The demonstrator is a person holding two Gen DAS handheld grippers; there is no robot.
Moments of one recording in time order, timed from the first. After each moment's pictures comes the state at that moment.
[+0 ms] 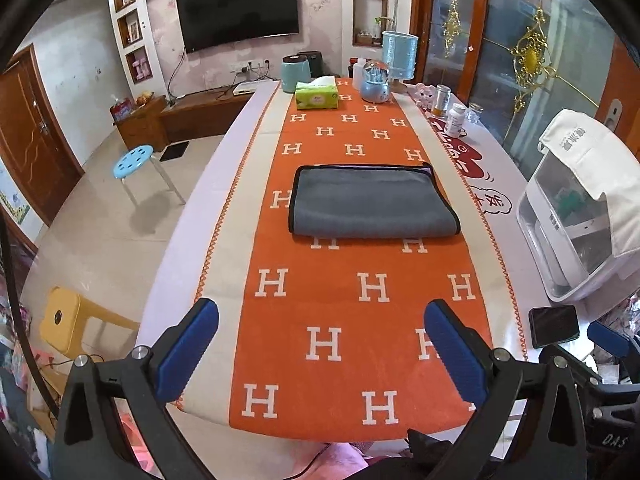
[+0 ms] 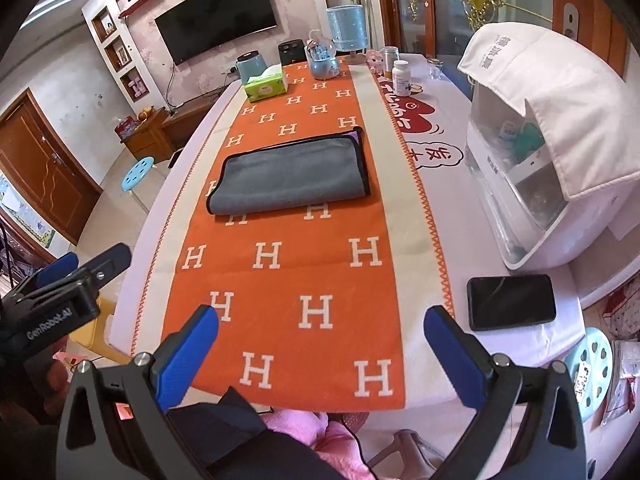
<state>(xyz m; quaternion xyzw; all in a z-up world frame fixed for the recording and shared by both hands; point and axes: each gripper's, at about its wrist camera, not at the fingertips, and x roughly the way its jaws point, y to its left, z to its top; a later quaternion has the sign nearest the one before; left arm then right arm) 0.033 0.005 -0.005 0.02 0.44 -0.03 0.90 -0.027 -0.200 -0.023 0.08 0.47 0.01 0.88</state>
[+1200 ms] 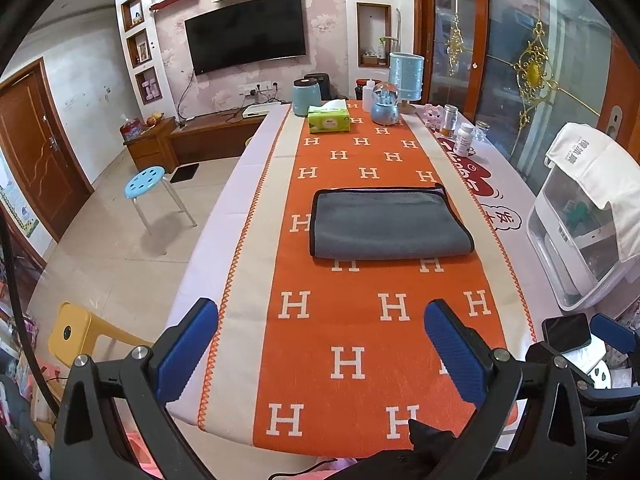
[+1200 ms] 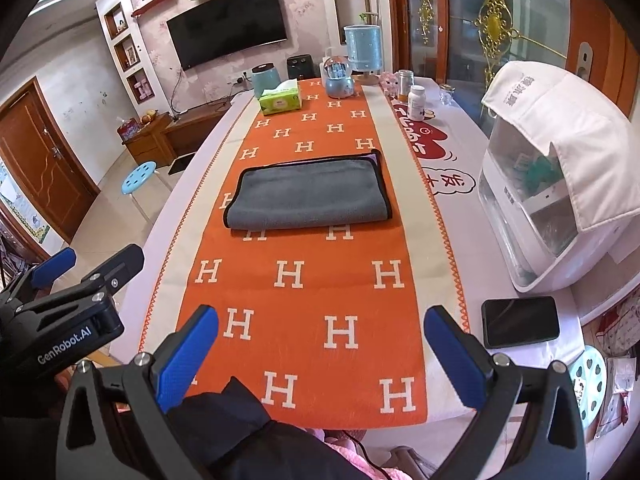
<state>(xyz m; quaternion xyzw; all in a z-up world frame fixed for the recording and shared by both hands) 0.029 0.025 0.007 0.03 0.40 -0.02 0.91 -0.020 -0.155 -0.013 0.06 0.45 0.00 0.89</state>
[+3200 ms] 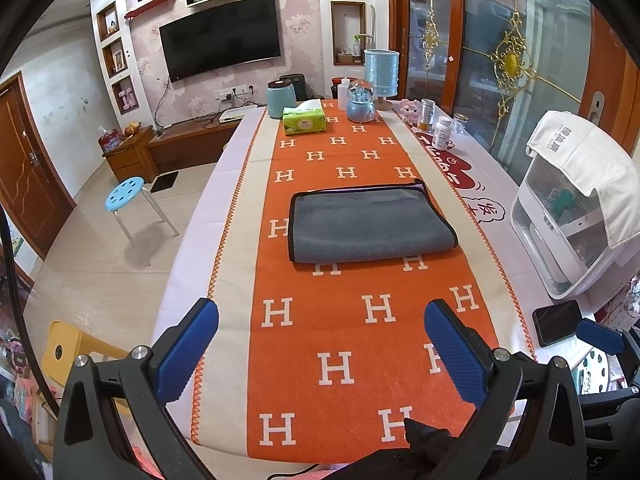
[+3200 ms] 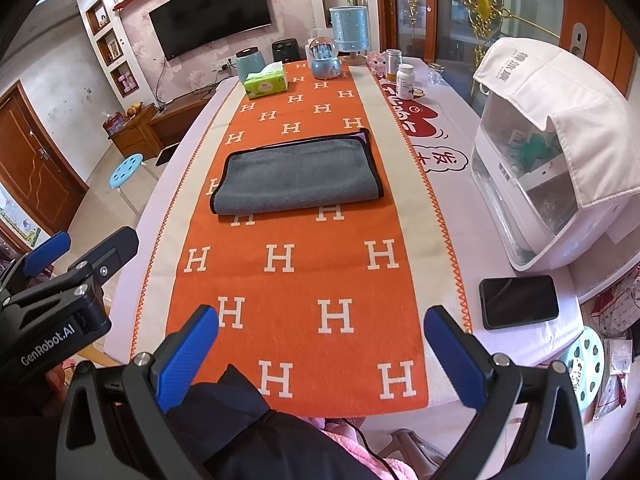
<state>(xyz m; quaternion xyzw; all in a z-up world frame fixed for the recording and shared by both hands) 0.036 0.011 0.000 0.05 0.40 -0.06 0.91 -0.019 -0.160 -0.026 0.07 0.47 -0.02 0.88</state>
